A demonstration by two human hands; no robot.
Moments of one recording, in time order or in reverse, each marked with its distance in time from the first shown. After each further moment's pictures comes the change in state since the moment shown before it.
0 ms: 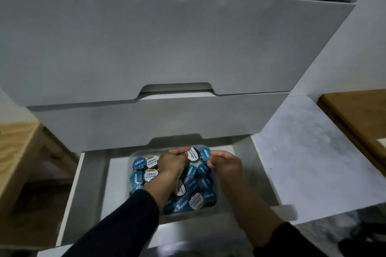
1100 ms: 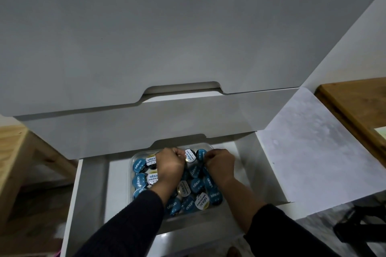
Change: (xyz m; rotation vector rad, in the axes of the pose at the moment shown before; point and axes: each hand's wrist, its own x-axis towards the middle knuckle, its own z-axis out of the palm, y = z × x) left_hand 0.026 -0.005 -0.012 0.497 0.022 0.232; right_hand 0.020 0.012 0.023 -0.845 0.044 -0.436
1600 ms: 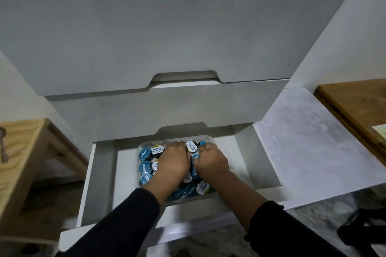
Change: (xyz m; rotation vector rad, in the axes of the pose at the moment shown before) left_hand -0.044 0.010 -0.022 0.726 -0.050 0.372; right_hand -0.038 -0.011 0.002 -0.404 -0.121 -0.335
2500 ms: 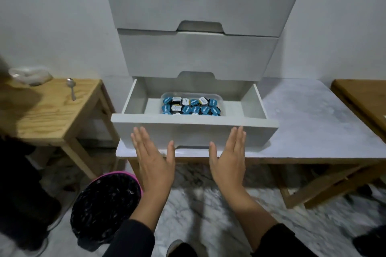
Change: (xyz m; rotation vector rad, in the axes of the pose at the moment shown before) left_hand -0.248 -0.019 0.072 -0.399 0.771 -0.263; right_hand -0.214 0.028 0.043 0.342 0.495 0.016
